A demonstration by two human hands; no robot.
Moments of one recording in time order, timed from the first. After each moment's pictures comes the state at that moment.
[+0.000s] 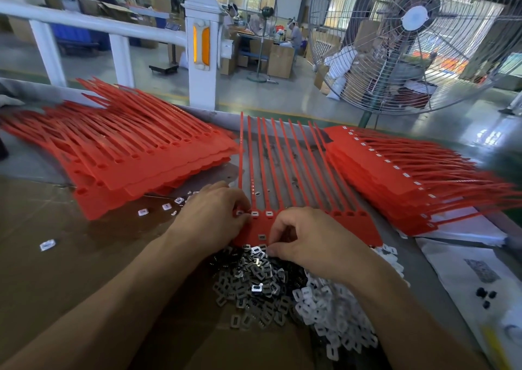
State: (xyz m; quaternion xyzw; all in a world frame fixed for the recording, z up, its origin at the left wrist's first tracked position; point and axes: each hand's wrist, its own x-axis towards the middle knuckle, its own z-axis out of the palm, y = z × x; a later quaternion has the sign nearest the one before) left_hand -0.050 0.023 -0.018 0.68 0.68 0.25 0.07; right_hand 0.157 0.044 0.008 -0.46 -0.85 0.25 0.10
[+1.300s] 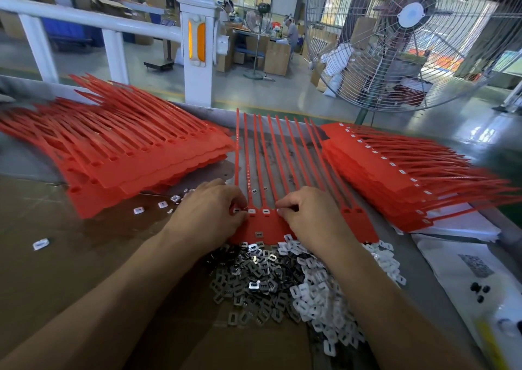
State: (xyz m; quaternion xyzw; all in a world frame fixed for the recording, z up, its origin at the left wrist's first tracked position) left_hand -0.048 0.019 -0.014 0.68 0.69 0.24 0.08; right_hand 0.148 0.075 -0.012 -0.51 -0.81 0.17 0.23
